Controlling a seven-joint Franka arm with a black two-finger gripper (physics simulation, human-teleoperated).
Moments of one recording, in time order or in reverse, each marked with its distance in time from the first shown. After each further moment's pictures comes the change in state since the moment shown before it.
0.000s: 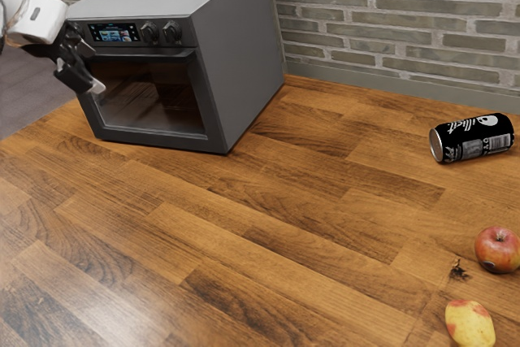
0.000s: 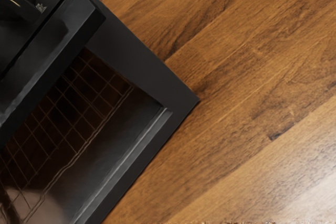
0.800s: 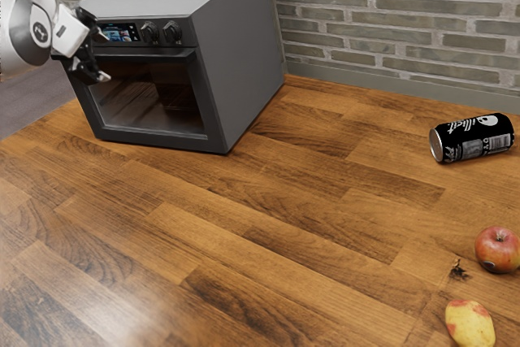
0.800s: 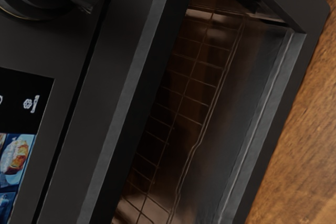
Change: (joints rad) arm 0.233 0.470 -0.075 0.450 -0.123 0.115 0.450
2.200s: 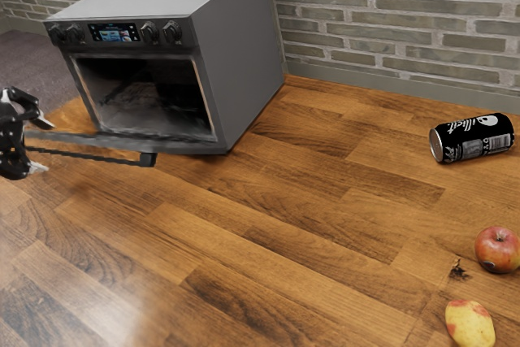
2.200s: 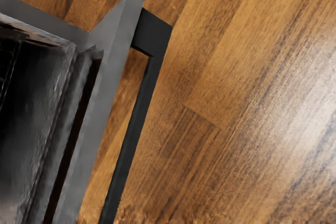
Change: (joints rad) arm 0.048 -0.653 -0.092 -0.896 0.041 0.077 0.153
